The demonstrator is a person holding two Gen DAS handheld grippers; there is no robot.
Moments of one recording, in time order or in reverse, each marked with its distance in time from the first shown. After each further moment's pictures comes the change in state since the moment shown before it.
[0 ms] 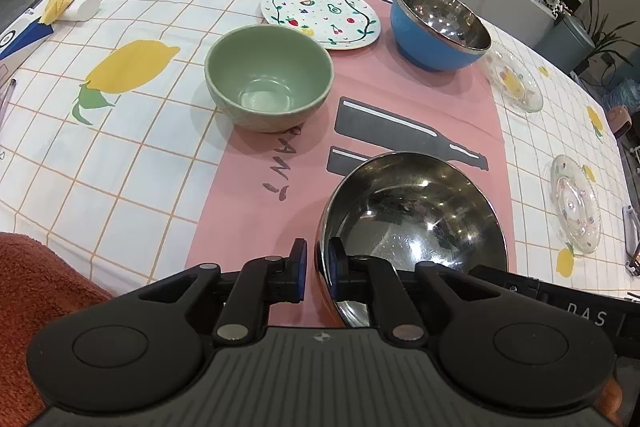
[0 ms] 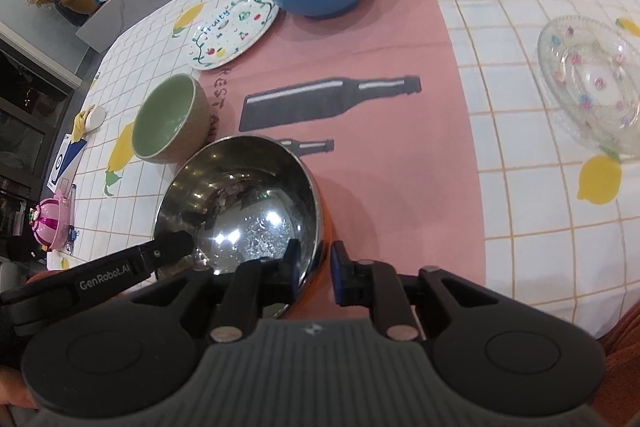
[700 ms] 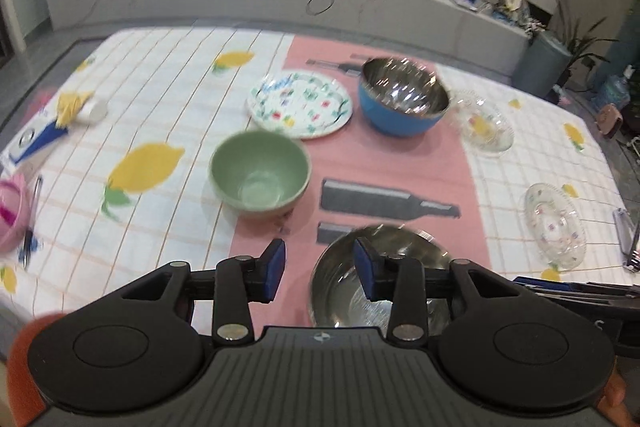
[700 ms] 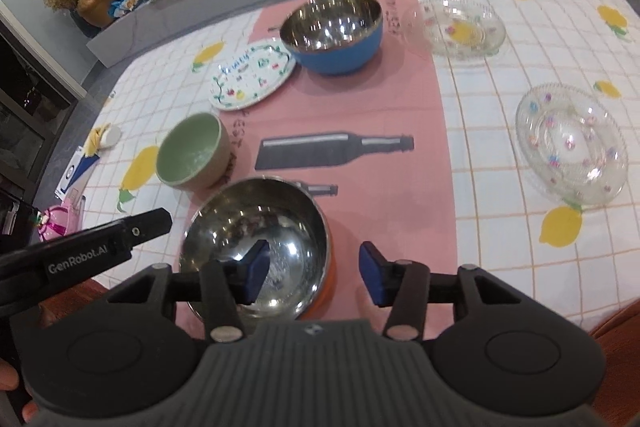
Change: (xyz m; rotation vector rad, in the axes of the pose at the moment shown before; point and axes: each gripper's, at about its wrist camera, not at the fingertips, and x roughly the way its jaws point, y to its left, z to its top) left arm -0.061 -0.028 0.017 0.145 -0.193 0.024; right arm -0.050 0.012 0.003 -0.062 -0.128 -0.012
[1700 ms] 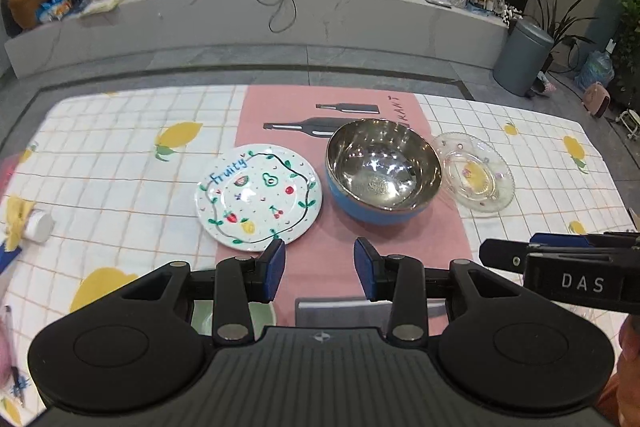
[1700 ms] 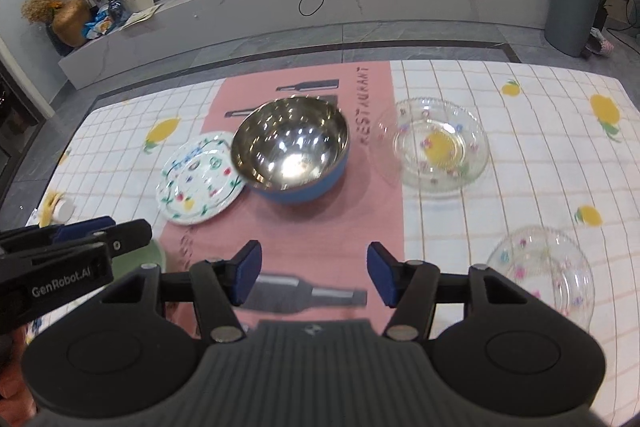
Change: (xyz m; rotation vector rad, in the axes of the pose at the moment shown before) left arm 0.076 -0.027 0.109 0.112 0.017 -0.043; right arm 0.042 -0.015 0.130 -0.053 -0.072 -0.126
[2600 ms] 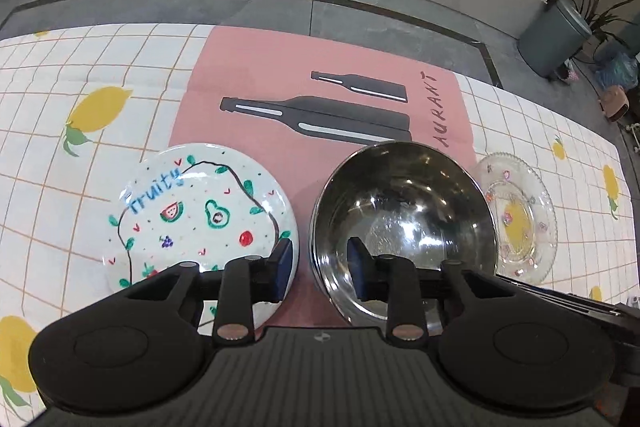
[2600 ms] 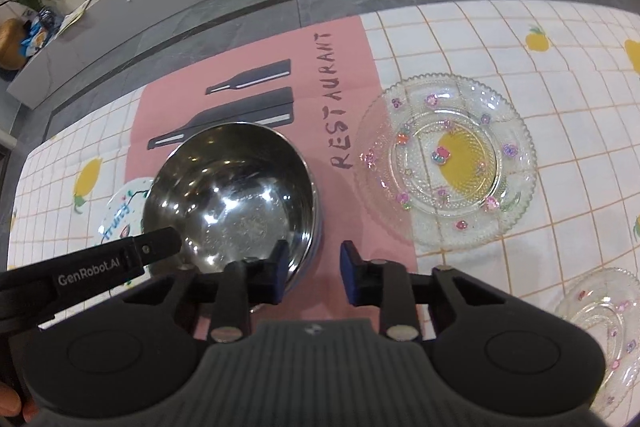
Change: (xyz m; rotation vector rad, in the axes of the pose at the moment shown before) left arm 0.149 0.005 0.079 -0.136 0.244 -0.042; right arm 0.130 -0.030 0.078 0.218 0.192 -0.035
